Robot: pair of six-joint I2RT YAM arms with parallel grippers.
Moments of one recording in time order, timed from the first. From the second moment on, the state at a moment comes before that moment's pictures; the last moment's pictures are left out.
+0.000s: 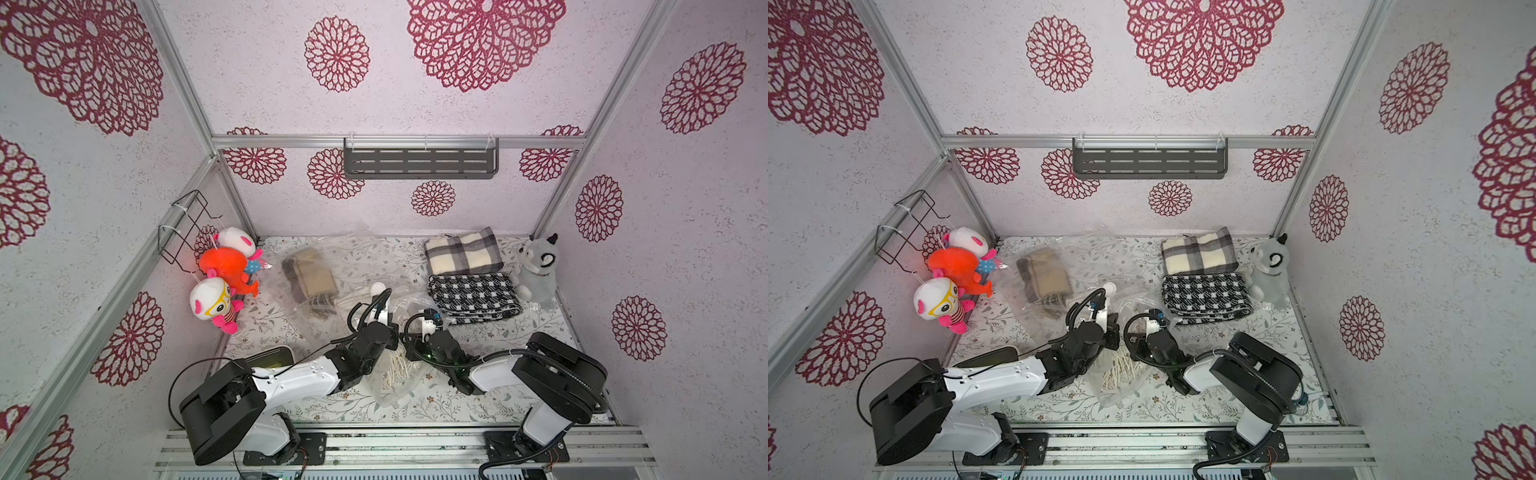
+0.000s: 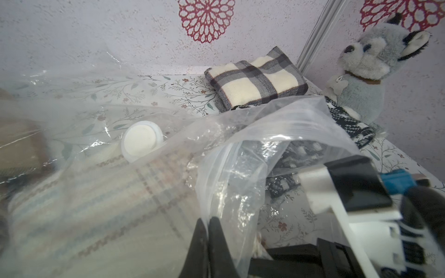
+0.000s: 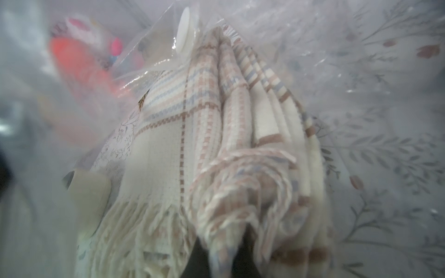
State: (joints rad) left arm -0.93 1.40 0.61 0.38 -0.52 -0.38; right arm 0.91 1.63 0.45 0.76 0.10 0.75
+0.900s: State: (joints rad) left arm -0.82 1.51 0.58 0.54 -0.48 -0.41; right arm 0.84 1.64 0.82 0.27 -0.03 0.64
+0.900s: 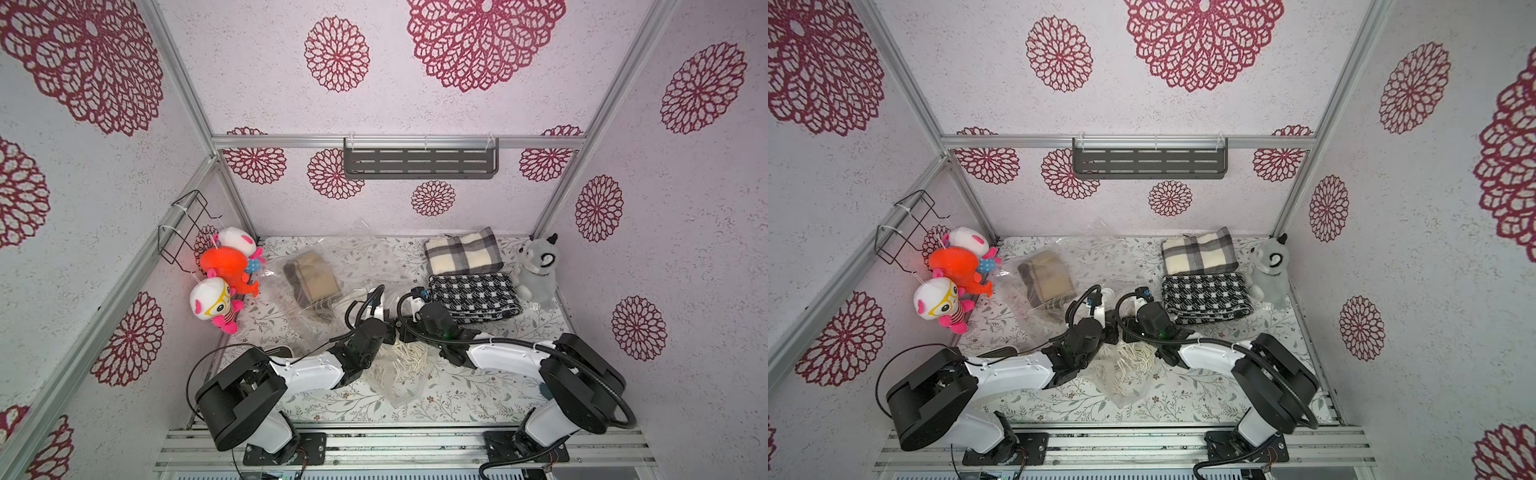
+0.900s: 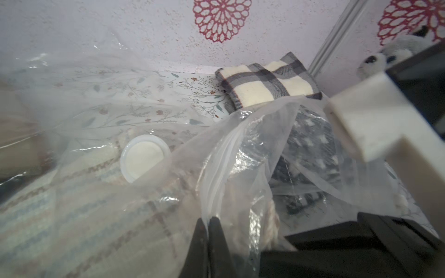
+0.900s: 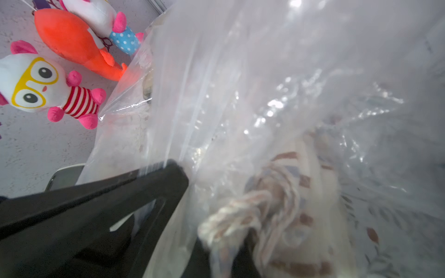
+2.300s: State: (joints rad) left arm -0.85 1.30 0.59 0.37 -0.42 -0.34; right arm 0.91 1.81 0.74 0.49 0.19 0.82
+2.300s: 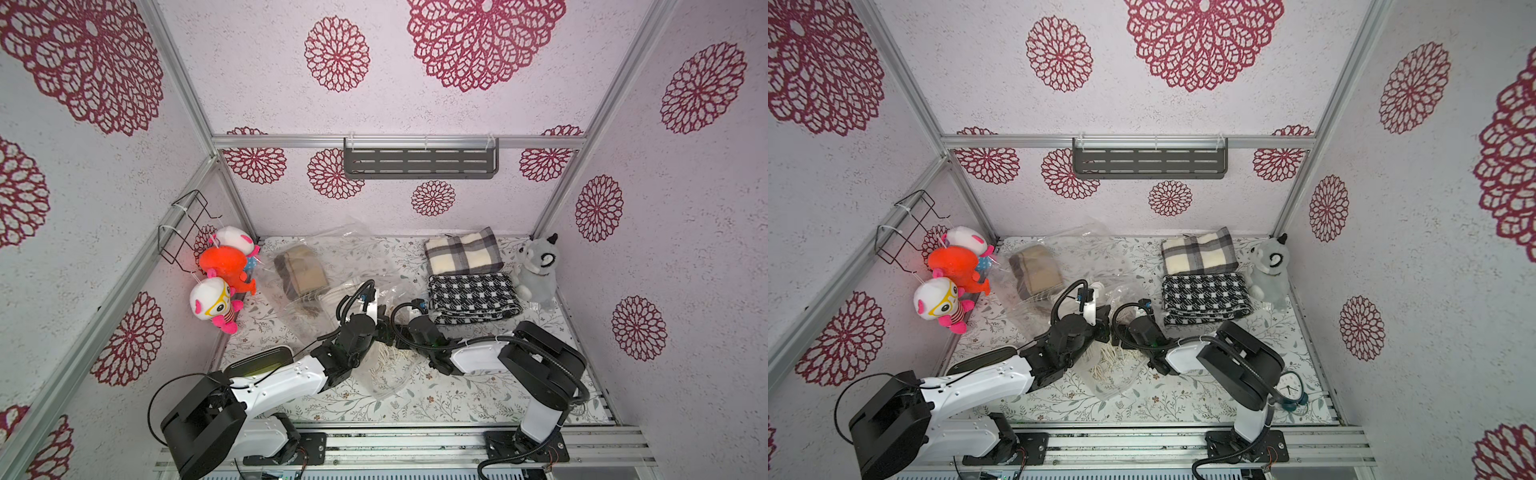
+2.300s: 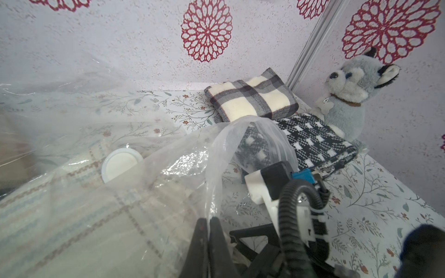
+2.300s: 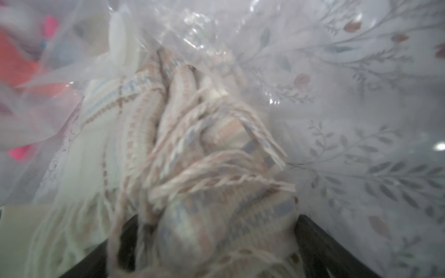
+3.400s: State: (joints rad) left arm -0.81 1.43 0.62 0.38 -0.48 -0.35; right arm 0.95 1.81 0.66 0.69 0.08 0.87
